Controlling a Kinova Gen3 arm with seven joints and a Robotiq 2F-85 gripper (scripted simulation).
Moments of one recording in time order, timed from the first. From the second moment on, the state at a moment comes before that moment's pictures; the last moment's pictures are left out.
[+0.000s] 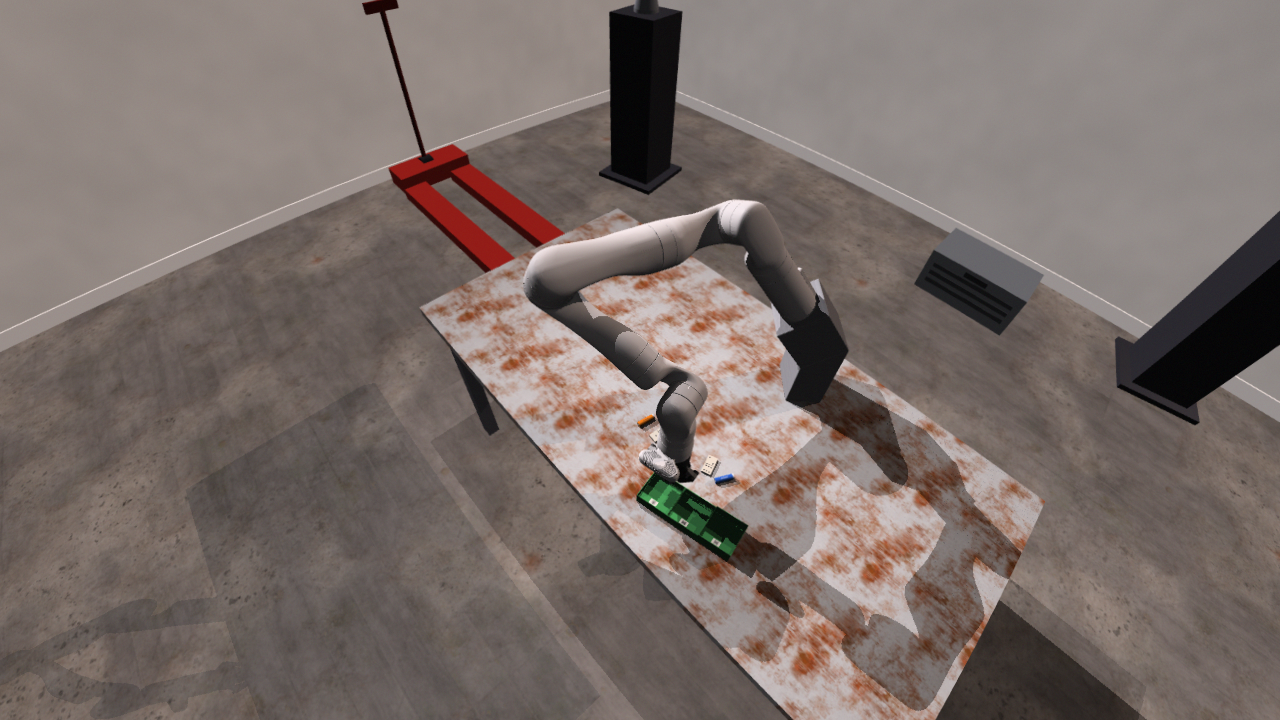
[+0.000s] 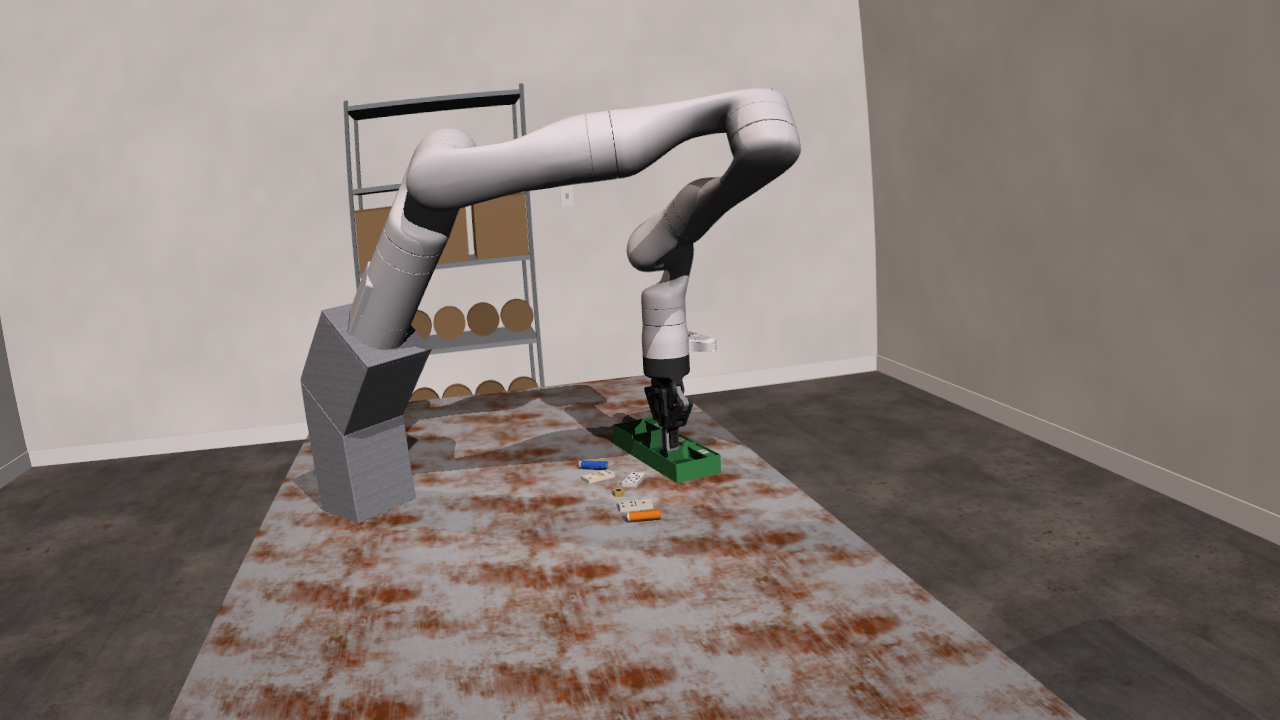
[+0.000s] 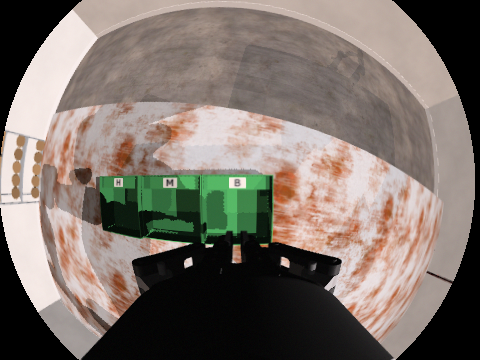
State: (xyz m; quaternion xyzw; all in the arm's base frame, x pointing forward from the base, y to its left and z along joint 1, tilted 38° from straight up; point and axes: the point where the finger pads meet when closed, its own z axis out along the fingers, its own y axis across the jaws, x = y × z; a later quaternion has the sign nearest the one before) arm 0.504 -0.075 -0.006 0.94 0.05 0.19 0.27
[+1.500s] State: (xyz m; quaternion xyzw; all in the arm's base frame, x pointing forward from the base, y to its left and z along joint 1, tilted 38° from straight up) arm 0.503 0.004 -0.036 0.94 0.06 0.19 0.27
